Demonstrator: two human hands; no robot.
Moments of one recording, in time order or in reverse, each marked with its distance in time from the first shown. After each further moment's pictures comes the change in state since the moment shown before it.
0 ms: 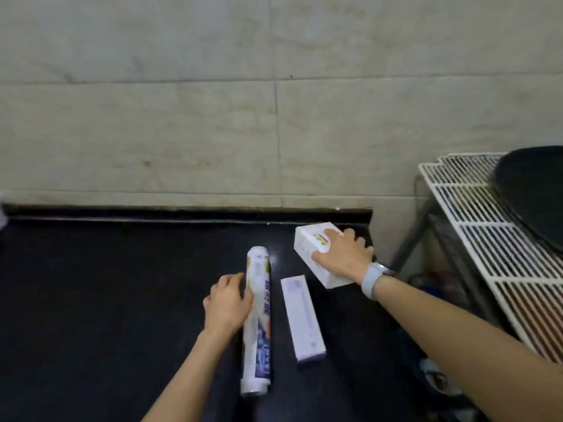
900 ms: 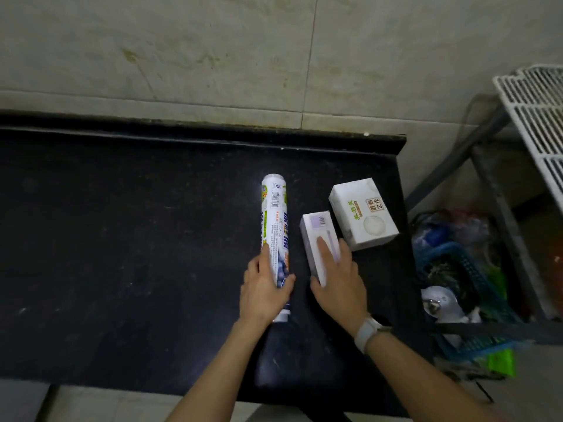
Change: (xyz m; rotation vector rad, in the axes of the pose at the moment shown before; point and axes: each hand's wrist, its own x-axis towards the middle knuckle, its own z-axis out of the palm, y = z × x) left_hand -0.053 -0.040 0.074 -0.238 -0.174 -0.060; right_hand -0.100 -0.001 0.157 0.114 0.008 -0.073
